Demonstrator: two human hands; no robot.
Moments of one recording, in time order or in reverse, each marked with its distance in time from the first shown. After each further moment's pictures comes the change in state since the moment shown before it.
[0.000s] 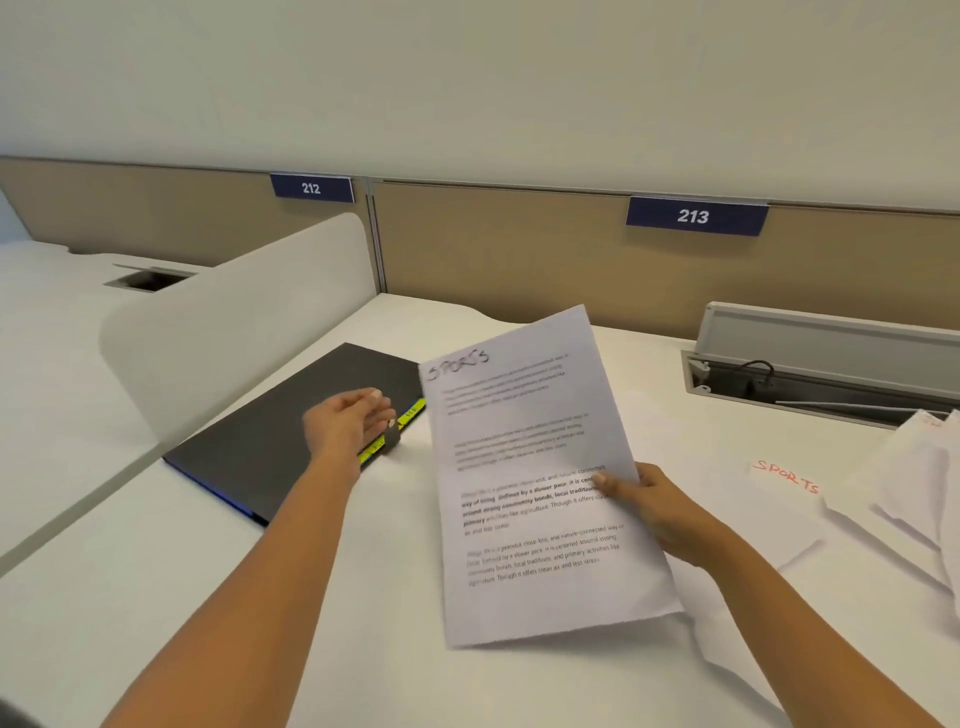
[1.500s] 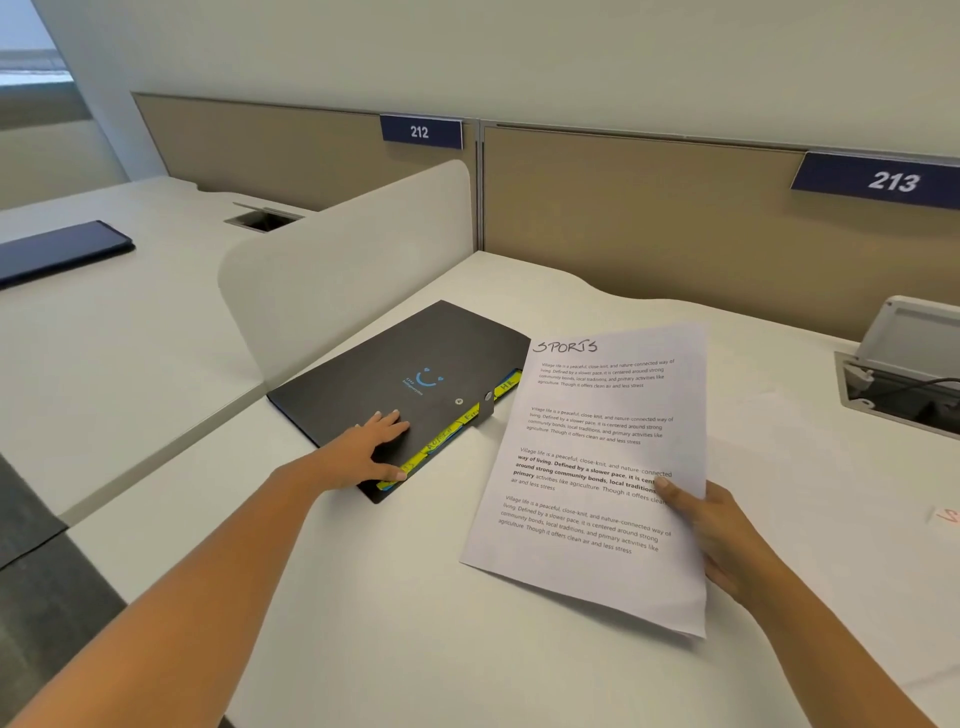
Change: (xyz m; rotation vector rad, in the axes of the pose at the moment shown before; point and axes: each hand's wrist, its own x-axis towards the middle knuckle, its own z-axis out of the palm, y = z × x) left_hand 0.063 -0.035 -0.126 1.465 -0.634 0.122; right_hand 0.055 0.034 0.048 0.247 0.089 0.068
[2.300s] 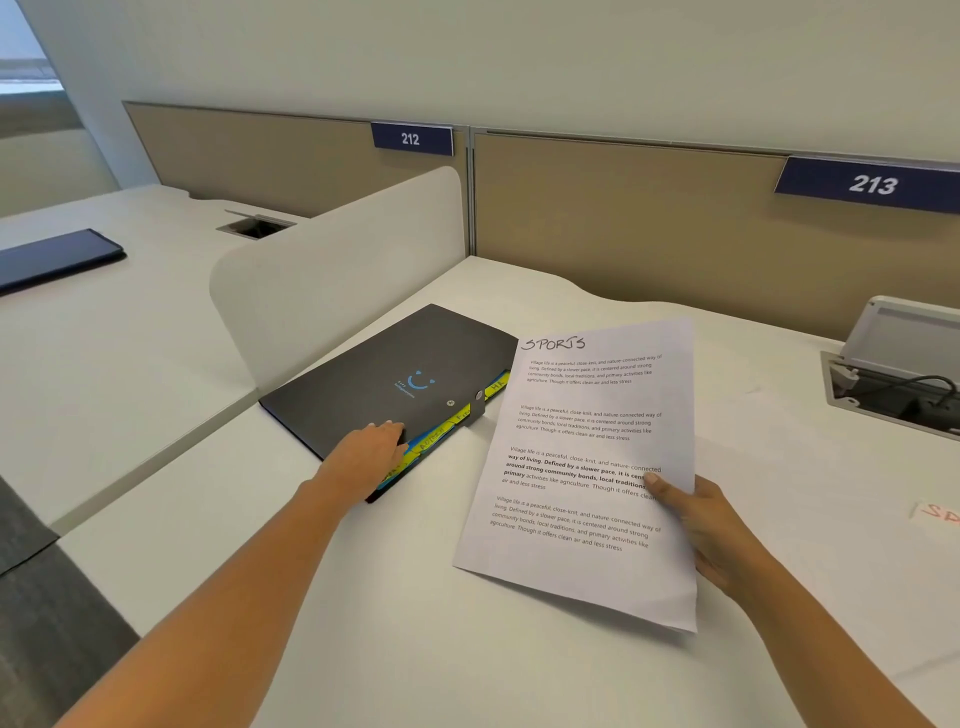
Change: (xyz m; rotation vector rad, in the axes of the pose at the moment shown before) left_hand 0.005 0.035 0.010 0.371 0.244 -0.093; right_hand -0.002 -0.005 0.004 -0.030 0.014 -0.015
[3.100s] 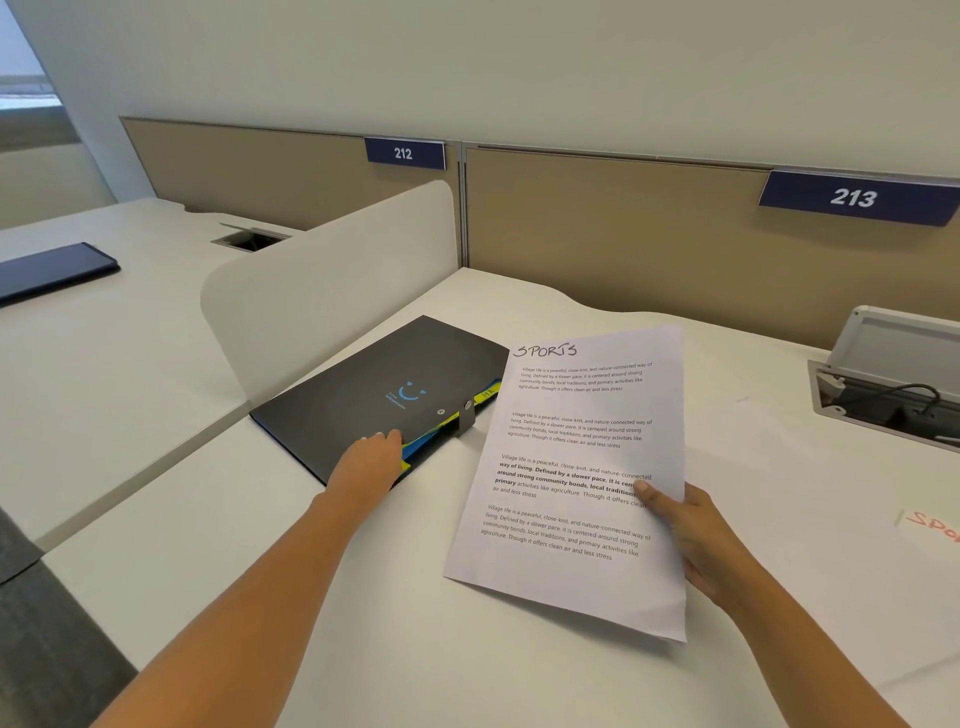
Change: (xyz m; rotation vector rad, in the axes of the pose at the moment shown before) left_hand 0.009 0.016 0.006 0.028 0.030 -0.119; right_hand -0.002 -0.005 0.001 0.001 0.005 0.001
